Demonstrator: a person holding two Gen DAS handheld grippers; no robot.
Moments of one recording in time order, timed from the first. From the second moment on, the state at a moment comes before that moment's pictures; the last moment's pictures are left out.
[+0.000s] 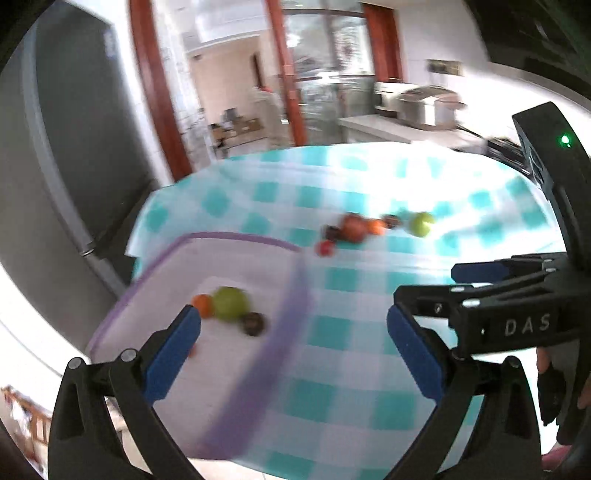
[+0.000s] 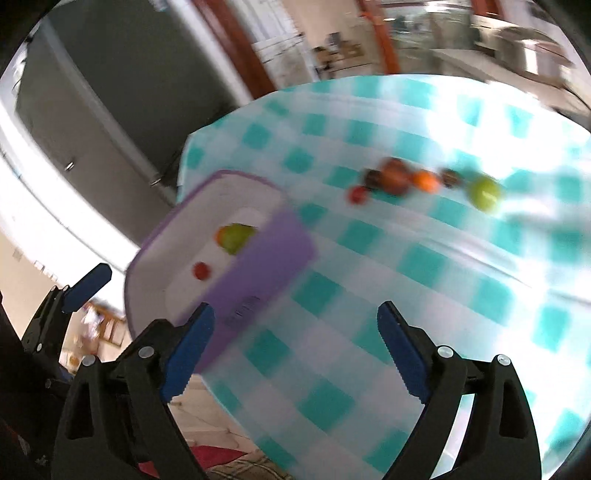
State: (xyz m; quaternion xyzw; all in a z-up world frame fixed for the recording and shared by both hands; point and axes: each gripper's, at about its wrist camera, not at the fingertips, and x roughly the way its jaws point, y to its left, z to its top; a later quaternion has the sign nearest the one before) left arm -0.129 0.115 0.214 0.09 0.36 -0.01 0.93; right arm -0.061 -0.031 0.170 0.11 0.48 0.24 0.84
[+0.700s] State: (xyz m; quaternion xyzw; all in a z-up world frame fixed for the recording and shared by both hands) left arm -0.134 -0.032 0.133 0.22 0.47 -0.15 0.84; right arm -0.118 -0.199 0.116 0.24 0.48 0.09 0.84
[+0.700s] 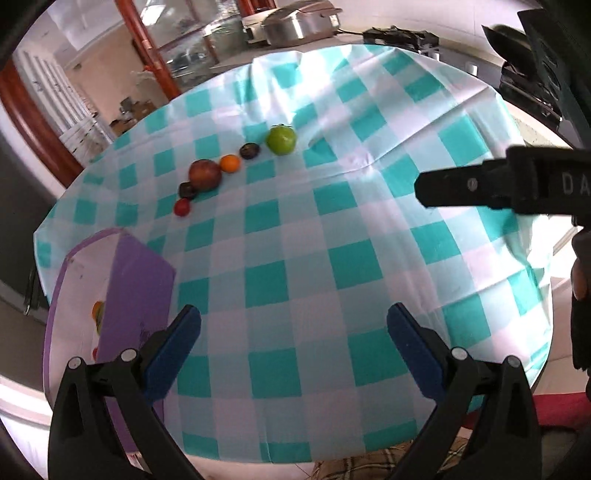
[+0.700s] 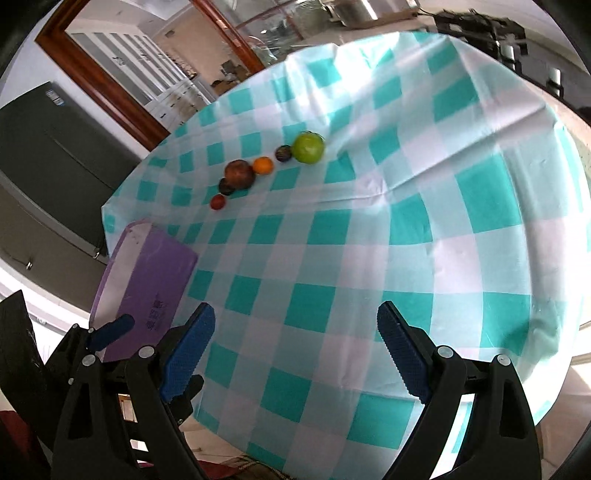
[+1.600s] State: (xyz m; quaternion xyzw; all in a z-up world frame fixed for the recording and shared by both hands) left arm 0.075 0.049 0.005 0.08 0.62 -0.09 0.78; right arm 0.095 -0.152 0.013 0.24 0.56 0.02 0.79
